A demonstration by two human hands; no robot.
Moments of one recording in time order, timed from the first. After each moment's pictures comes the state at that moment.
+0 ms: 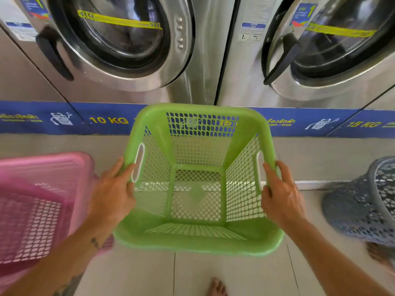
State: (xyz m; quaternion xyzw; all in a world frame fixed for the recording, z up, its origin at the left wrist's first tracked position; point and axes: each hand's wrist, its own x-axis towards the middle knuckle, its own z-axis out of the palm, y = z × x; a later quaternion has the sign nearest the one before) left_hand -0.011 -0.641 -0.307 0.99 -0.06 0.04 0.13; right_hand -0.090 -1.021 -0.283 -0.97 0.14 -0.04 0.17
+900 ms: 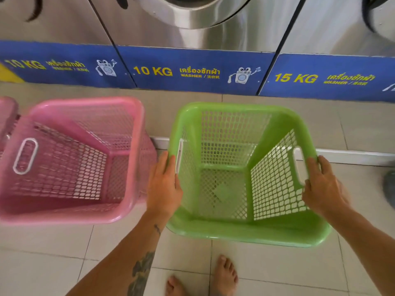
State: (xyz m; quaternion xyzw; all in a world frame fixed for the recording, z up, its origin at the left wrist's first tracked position) left_hand -0.116 -0.577 -0.413 0.98 0.00 -0.01 0.22; right_hand -0.144 -0.944 -0.388 -0.98 0.15 0.11 0.08
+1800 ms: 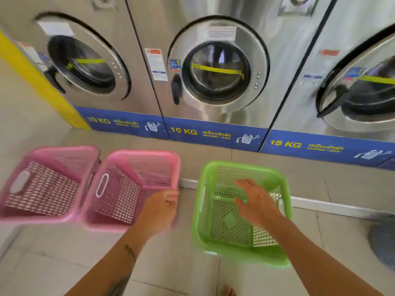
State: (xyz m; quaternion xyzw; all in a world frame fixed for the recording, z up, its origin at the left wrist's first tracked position) left_hand -0.153 -0.515 -0.134 0.89 0.12 -0.16 0.40; right_hand -0.137 -0.783 -0.131 -0.96 -0.03 0.14 0.26
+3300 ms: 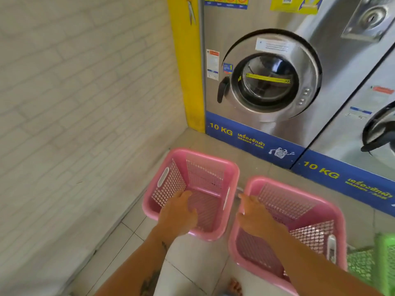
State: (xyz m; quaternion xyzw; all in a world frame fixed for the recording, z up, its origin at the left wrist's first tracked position) left_hand -0.148 0.066 -0.116 0.92 0.22 -0.10 0.29; right_hand -0.057 -0.142 -0.137 -0.91 -0.15 0.29 0.23
